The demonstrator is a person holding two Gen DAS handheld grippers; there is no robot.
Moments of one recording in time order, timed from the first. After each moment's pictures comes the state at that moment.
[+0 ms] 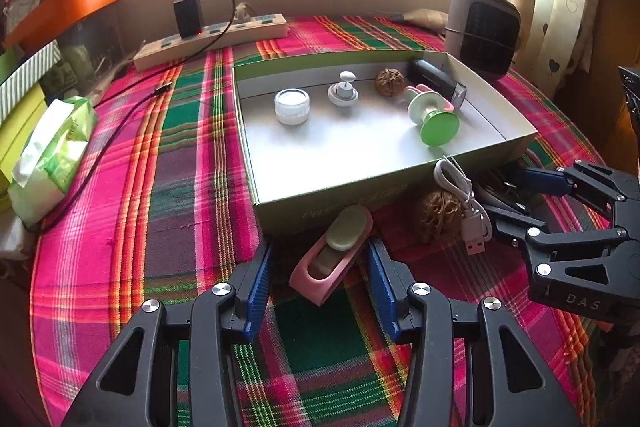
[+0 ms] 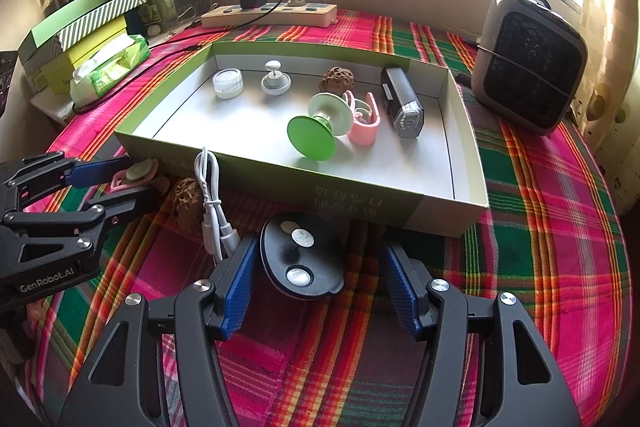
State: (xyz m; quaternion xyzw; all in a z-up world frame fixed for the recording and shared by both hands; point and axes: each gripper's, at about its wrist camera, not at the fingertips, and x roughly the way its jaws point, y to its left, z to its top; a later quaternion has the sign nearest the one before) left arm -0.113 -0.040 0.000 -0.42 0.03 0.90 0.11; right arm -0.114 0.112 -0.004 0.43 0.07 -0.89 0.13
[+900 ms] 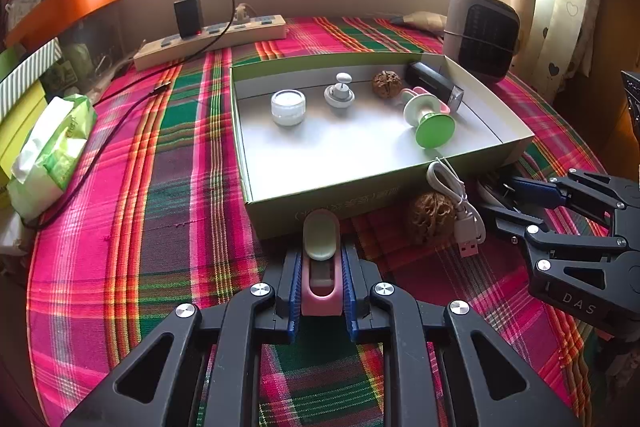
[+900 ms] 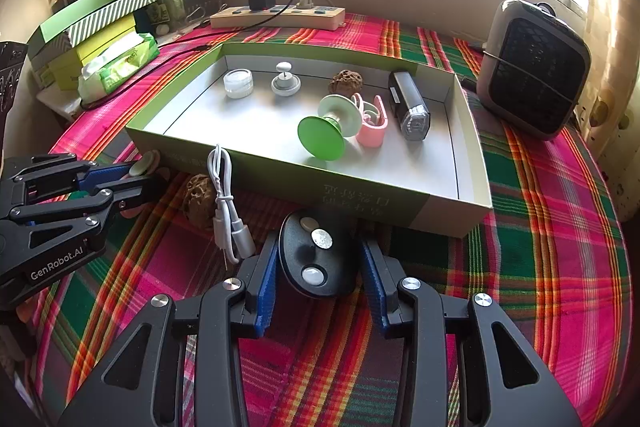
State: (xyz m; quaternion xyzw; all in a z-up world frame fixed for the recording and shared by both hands) left arm -0.112 -0.038 0.000 -0.42 0.03 0.90 0.11; right arm -0.109 0.109 -0.003 0.42 0.08 -0.89 0.14
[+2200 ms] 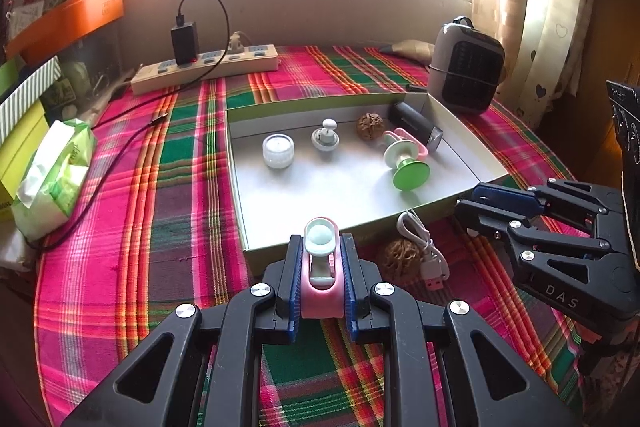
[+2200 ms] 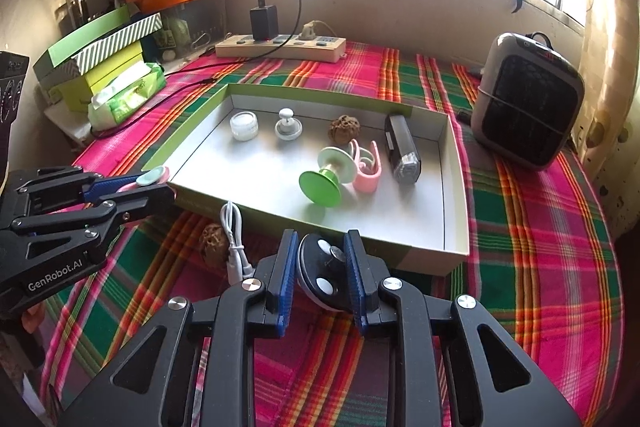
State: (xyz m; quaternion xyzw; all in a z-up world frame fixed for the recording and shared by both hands) left arm -0.113 -0.036 0.029 -0.40 0.01 0.91 0.13; right arm -0.116 0.112 0.022 0.39 0.06 -0.90 0.15
